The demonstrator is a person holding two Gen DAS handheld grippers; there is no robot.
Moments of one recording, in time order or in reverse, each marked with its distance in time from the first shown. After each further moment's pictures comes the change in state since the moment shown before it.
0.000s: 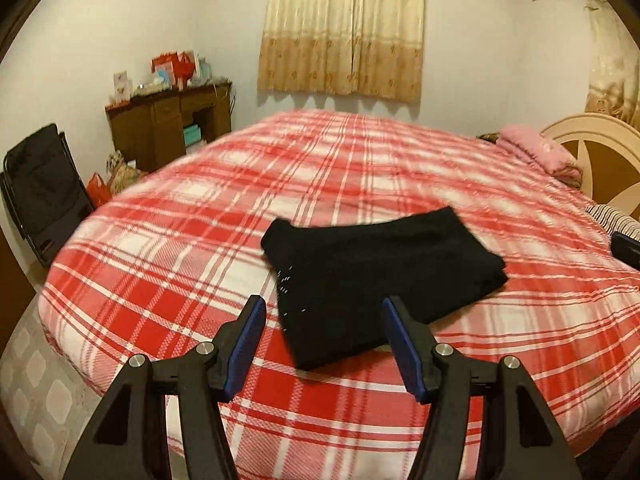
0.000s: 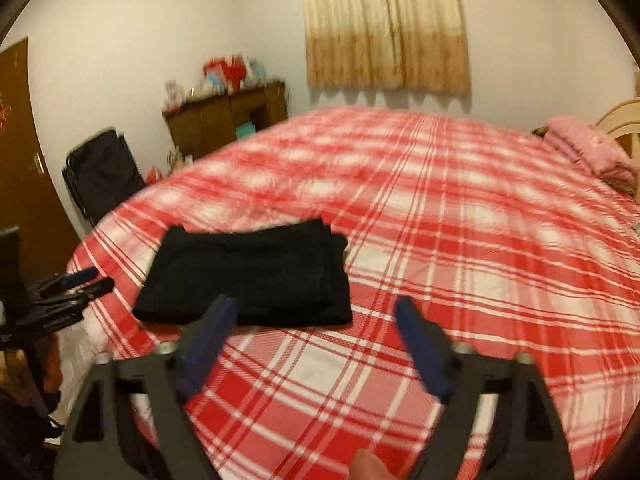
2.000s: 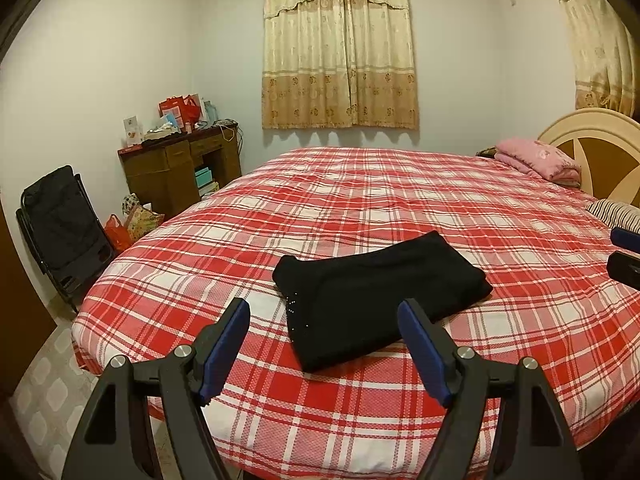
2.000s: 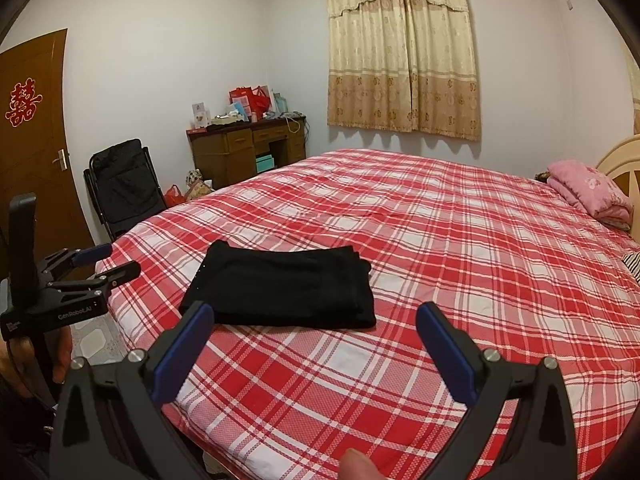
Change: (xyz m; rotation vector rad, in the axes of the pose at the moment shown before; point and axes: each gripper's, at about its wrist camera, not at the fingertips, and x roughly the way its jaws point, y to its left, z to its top) left arm -0.050 -0.021 -0.007 0.071 -0.118 0.069; right arm -0.057 0.041 -0.015 -0.088 -0.108 0.032
